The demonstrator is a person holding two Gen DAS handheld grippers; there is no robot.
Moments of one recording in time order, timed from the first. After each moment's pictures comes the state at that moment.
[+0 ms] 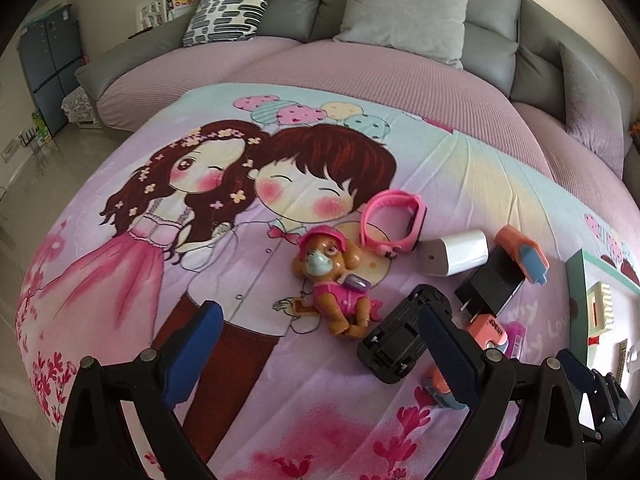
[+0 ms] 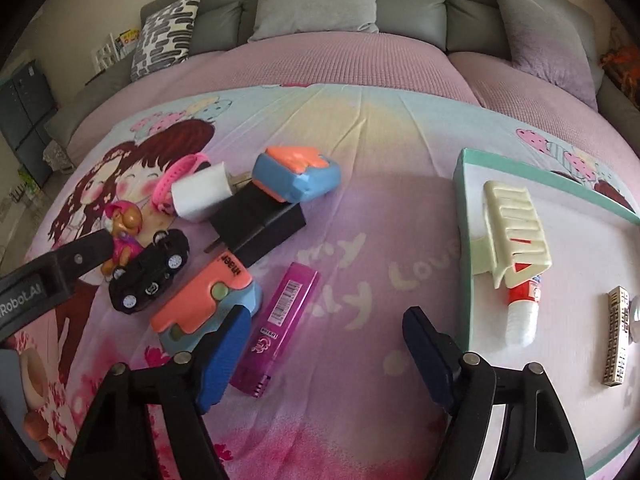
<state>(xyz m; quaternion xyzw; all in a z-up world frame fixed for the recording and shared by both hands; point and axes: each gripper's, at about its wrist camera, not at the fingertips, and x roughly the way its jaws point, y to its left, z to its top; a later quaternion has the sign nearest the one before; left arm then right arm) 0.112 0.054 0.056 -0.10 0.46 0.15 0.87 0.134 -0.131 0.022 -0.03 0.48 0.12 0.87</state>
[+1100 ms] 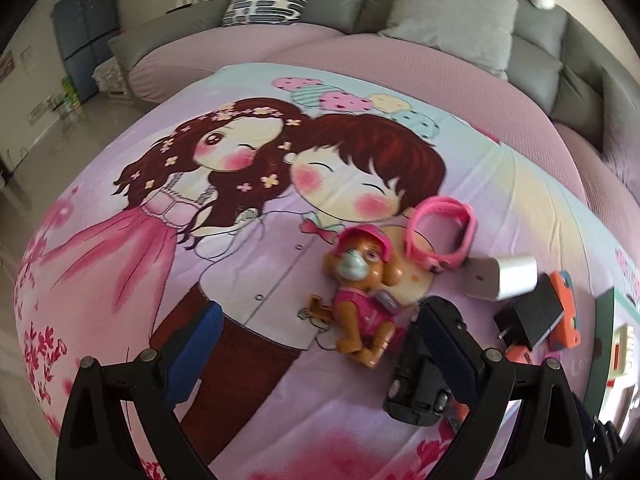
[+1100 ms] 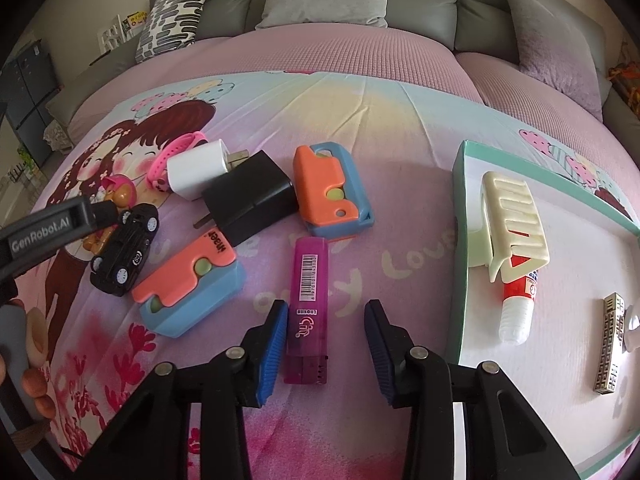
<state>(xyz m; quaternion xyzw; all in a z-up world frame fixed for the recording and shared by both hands) 0.120 0.080 0.034 -0.15 0.46 0.22 0.85 0.136 -0.136 0.020 -0.06 0.49 0.12 0.86</state>
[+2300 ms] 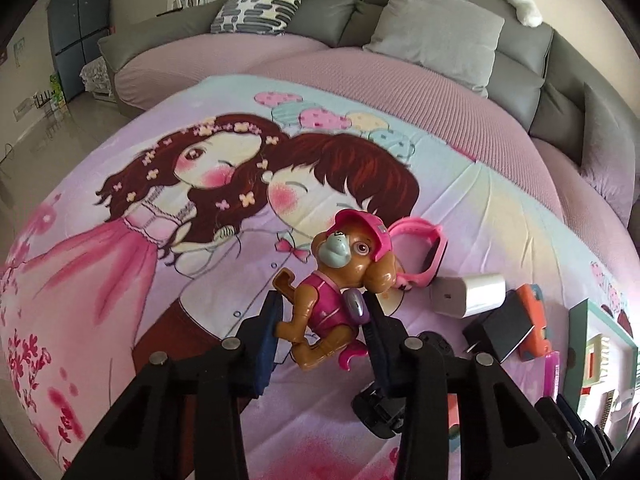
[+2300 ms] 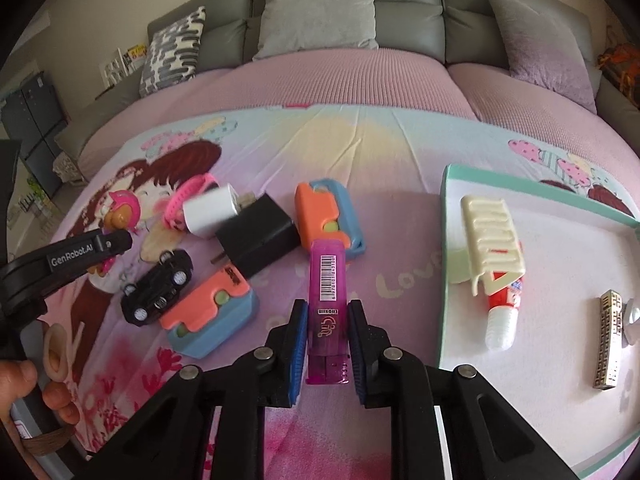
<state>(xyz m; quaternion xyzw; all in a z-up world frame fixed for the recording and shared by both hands) 0.120 0.074 0.049 -0.17 0.43 0.18 0.87 0.128 -0.148 0.042 -0.01 0.45 0.13 0.88</state>
